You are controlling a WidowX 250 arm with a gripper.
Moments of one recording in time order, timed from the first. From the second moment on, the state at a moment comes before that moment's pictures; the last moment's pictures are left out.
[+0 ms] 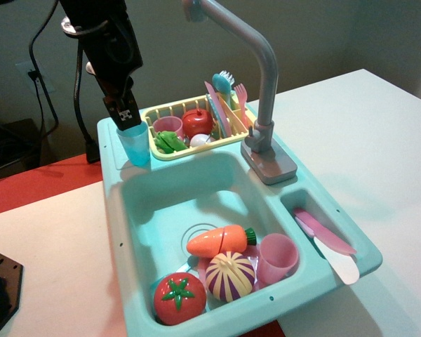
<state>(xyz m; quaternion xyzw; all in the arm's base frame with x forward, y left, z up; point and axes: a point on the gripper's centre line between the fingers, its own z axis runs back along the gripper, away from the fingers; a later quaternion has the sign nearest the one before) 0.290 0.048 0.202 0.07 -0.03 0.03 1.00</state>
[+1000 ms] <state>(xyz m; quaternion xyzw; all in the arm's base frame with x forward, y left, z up) 0.286 0.043 0.174 0.07 -0.01 0.02 1.00</state>
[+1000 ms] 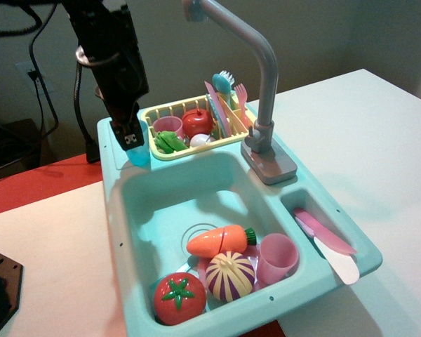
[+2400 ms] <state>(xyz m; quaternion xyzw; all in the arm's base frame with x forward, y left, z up) 0.281 0.047 0.146 0.09 -0.01 0.03 1.00</state>
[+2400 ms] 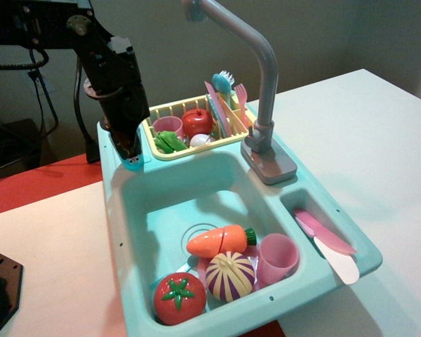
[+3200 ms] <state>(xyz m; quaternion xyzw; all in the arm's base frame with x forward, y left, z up) 0.326 -0.027 0.174 0.07 -0.08 -0.06 0.99</state>
